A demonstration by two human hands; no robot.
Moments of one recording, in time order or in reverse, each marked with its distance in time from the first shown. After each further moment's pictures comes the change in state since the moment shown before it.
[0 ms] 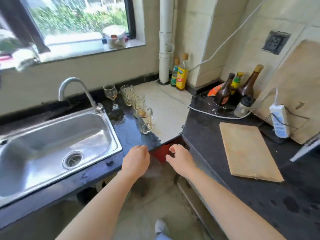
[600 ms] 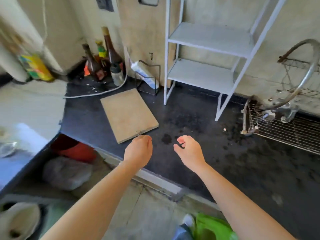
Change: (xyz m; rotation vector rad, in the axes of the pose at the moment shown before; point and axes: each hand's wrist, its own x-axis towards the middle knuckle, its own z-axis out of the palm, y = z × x) left_hand -0.113 0.350 0.177 -0.004 -0.398 0.595; right_hand -0.236 0.320 -0.176 0.227 0.485 0.523
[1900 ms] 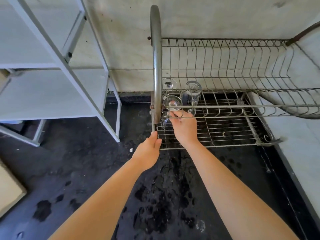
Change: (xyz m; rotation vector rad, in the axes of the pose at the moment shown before) left_hand 0.158 0.350 0.202 -0.210 -0.605 0.205; right_hand 0.155 0.267 -0.243 0.245 0.610 0.126
